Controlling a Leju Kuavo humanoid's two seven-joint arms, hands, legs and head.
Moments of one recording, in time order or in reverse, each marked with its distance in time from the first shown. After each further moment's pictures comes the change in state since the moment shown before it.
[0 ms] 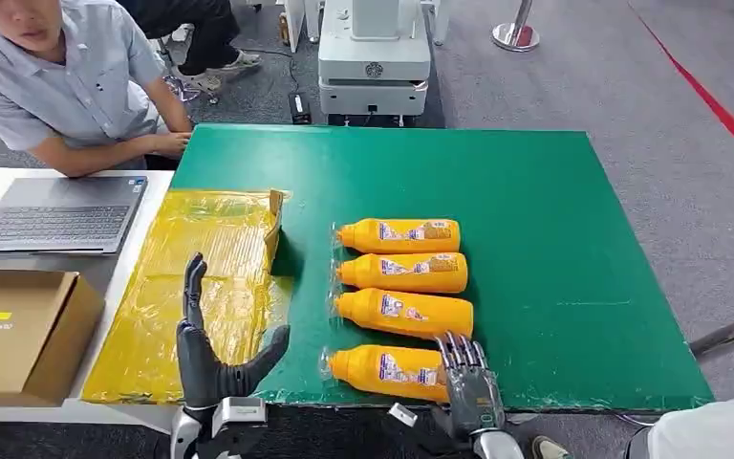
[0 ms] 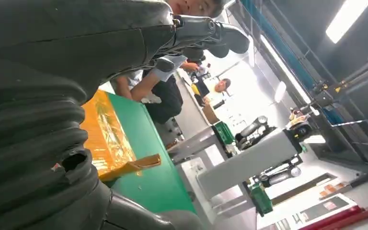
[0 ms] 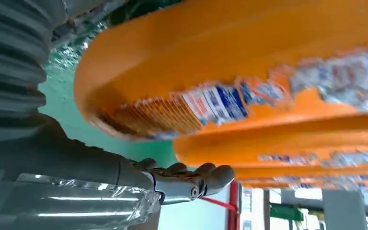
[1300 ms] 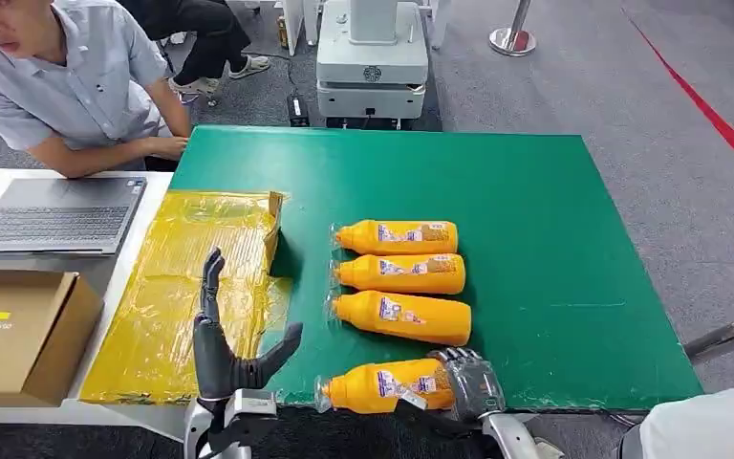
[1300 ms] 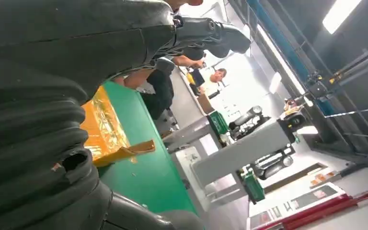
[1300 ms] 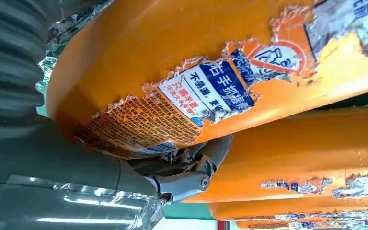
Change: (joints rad) left arm -0.052 0.006 -0.023 0.078 0.047 0.000 -0.027; right arm -0.081 -0.014 -0.027 0.152 -0.249 0.176 -0.130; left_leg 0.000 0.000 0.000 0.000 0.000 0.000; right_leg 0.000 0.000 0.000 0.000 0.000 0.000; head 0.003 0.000
